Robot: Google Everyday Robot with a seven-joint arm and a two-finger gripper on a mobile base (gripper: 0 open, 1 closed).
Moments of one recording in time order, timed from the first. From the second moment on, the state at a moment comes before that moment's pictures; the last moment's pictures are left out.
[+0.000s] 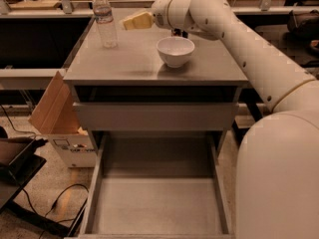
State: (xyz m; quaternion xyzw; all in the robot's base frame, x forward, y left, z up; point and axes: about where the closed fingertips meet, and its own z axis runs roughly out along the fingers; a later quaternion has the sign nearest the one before) arm 0.846 0.045 0.989 -0.37 0.66 0.20 0.63
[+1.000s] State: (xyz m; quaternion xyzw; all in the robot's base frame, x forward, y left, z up) arm 0.925 0.135 0.965 -0.34 0.67 0.20 0.63
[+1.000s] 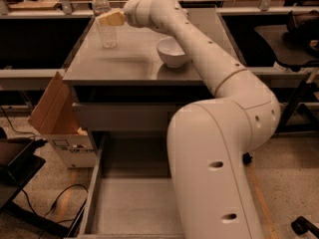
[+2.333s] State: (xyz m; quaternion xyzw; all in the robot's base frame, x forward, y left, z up) arm 0.924 0.209 0.939 -0.33 0.68 0.27 0.59
